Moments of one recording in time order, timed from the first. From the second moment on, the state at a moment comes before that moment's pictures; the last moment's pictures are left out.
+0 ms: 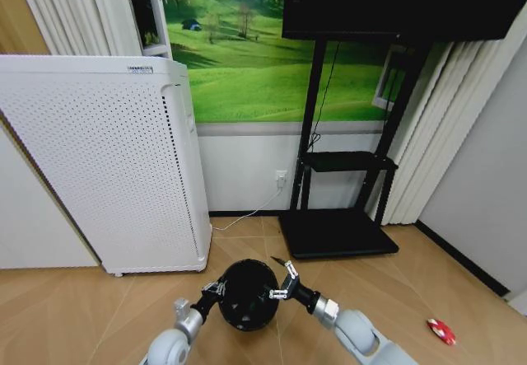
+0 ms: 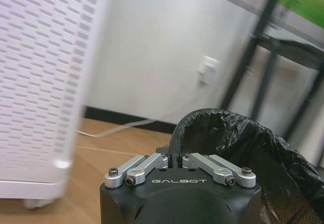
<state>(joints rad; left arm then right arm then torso) 1.36 -1.14 -0.33 -1.72 -0.68 0.00 0.07 -1.25 0.94 0.20 1.76 0.17 0.37 -0.25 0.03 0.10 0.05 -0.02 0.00</state>
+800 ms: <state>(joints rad) 1.52 -1.16 -0.61 -1.85 -0.77 -0.01 0.07 -1.40 0.99 0.37 1.78 0.17 0.37 -0.20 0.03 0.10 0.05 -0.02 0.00</state>
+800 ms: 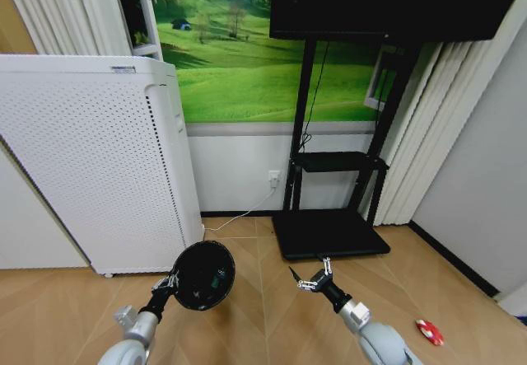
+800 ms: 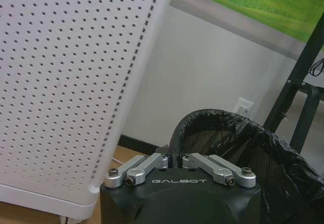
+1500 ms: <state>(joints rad) 1.50 -1.17 -0.63 -1.82 -0.79 -0.02 0.08 -1.38 0.96 0.42 1.37 -0.02 0.53 -0.31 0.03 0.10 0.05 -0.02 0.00</state>
